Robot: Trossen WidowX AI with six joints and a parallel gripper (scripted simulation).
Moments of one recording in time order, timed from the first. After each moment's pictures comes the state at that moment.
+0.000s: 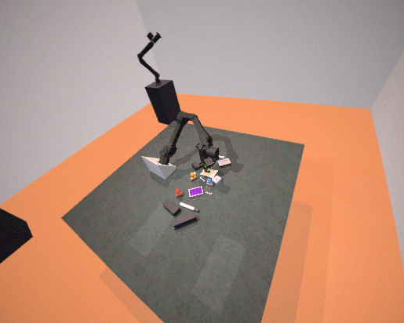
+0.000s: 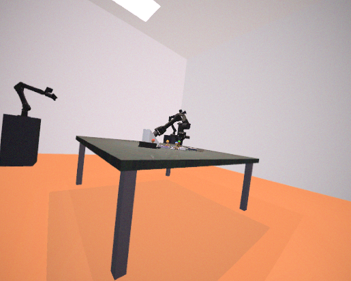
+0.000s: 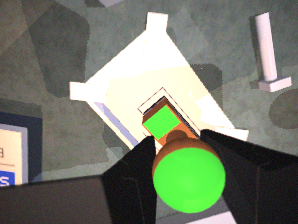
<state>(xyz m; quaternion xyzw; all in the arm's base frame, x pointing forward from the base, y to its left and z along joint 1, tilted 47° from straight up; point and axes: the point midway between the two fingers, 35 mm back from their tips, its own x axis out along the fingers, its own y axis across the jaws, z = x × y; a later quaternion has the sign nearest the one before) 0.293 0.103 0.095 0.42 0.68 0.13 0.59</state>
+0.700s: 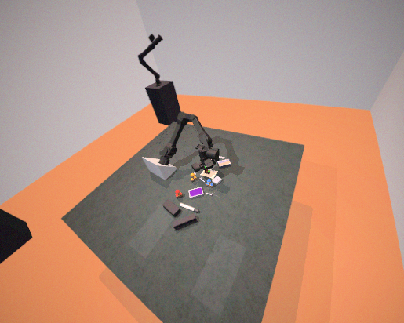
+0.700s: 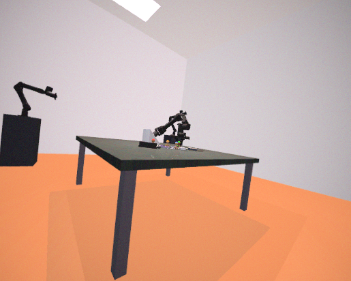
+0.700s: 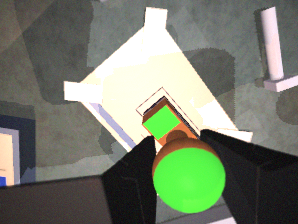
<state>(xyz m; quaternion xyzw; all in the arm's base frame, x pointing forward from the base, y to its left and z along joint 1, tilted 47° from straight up) 0.292 0.108 0.091 0.42 0.68 0.13 0.59</state>
